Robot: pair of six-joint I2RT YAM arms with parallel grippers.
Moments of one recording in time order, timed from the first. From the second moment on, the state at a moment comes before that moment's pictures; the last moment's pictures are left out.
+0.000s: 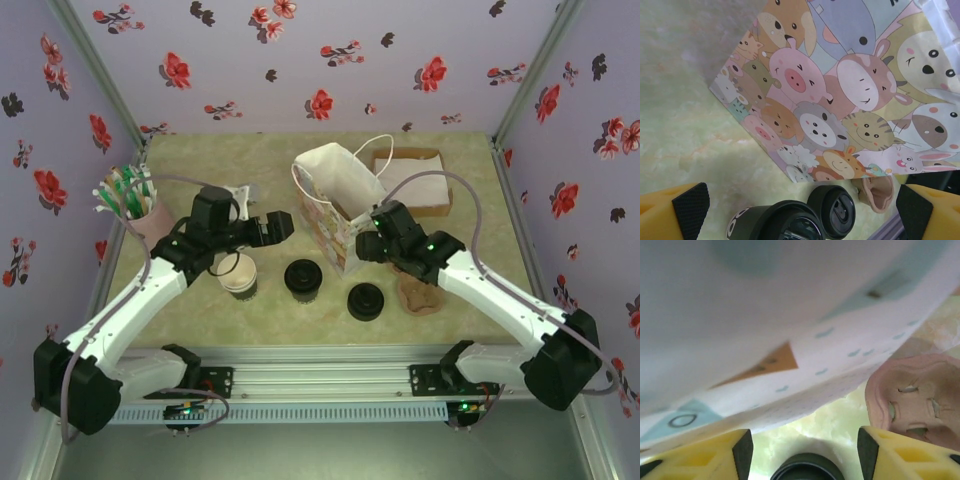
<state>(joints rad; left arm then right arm) -0.52 1.11 0.92 -0.40 0.31 -0.61 0.70 1.18 0.97 -0.66 0.15 0.53</state>
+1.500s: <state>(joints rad) -0.18 0.96 0.83 -0.51 0.50 -0.65 1.08 1.44 1.50 -1.15 0.00 0.39</state>
